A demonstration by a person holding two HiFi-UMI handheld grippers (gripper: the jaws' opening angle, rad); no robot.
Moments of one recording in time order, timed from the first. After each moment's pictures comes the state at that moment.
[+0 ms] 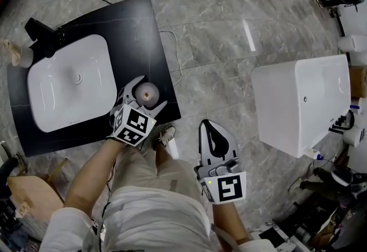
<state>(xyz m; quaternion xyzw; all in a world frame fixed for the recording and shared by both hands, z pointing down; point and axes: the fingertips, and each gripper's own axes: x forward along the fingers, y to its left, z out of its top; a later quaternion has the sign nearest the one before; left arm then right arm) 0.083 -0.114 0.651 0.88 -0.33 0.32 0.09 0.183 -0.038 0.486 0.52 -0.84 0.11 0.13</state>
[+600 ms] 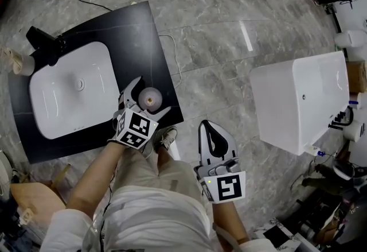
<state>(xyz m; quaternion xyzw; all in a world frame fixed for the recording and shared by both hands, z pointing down) 0.078 -0.121 0.639 0.89 -0.33 0.30 0.09 0.171 -0.043 0.476 0.53 -0.83 0.11 0.13</state>
